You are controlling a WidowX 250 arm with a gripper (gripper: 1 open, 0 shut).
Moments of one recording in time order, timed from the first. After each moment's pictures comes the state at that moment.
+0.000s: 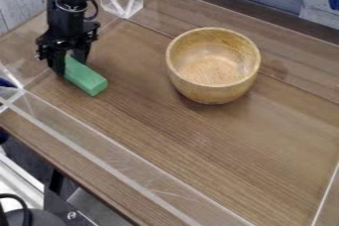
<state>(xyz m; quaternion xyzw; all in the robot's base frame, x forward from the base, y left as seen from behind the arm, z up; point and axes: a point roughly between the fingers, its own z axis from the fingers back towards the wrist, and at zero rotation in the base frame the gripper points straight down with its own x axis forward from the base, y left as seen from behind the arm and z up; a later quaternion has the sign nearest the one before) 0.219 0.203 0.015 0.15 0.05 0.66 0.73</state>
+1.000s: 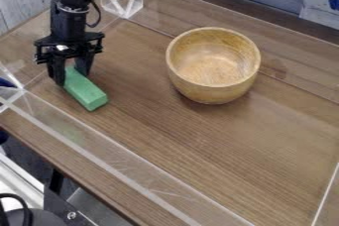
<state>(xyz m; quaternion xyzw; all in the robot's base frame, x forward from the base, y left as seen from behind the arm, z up) 0.223 0.176 0.027 0.13 0.12 0.59 0.78</state>
